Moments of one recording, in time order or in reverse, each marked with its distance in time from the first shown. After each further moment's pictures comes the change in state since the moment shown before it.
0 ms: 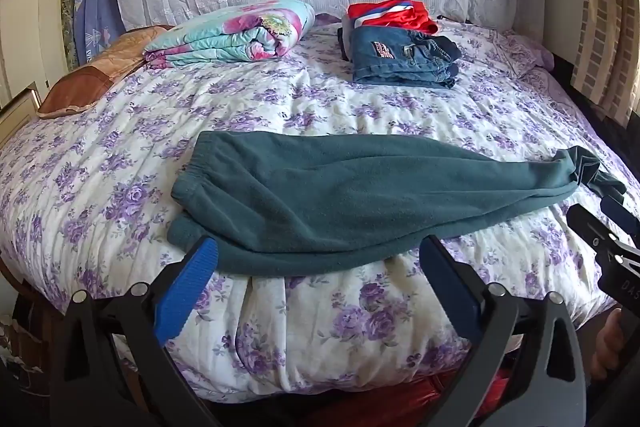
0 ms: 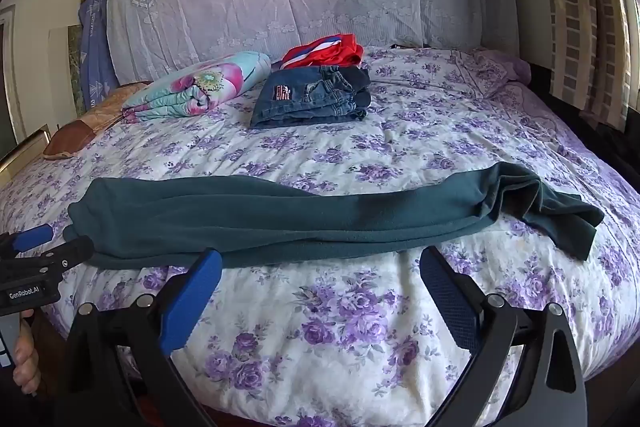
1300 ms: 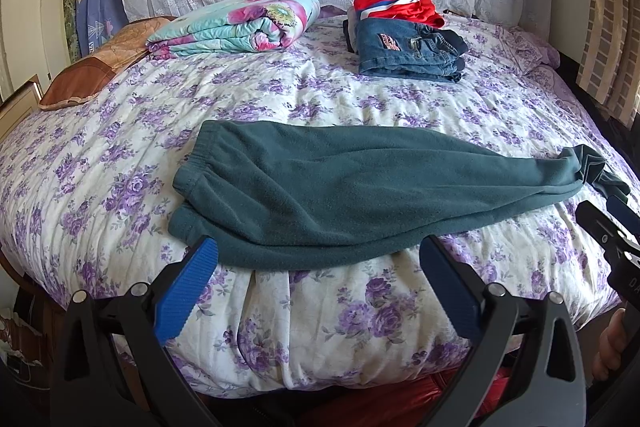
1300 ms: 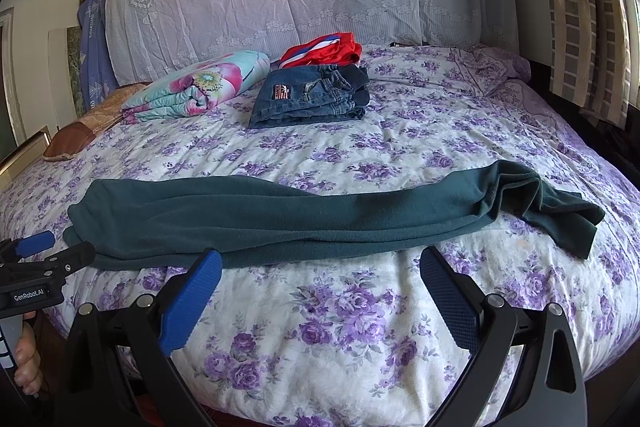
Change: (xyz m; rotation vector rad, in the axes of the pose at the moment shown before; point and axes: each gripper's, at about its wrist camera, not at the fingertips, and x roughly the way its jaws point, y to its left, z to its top) left arm 0.007 0.006 -0.005 -0.001 0.030 0.006; right arm 0.001 -0.001 0.000 0.004 0.005 -0.001
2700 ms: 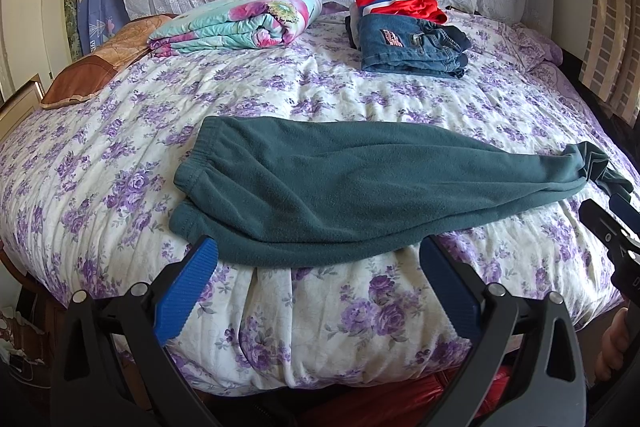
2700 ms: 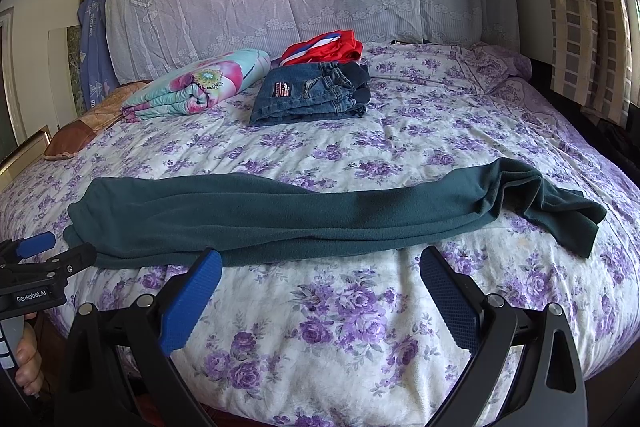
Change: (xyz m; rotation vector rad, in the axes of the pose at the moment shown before) left arm 0.004 0.005 -0.002 0.001 0.009 0.004; right arm 0.002 0.000 -0.001 0.001 0.007 0.006
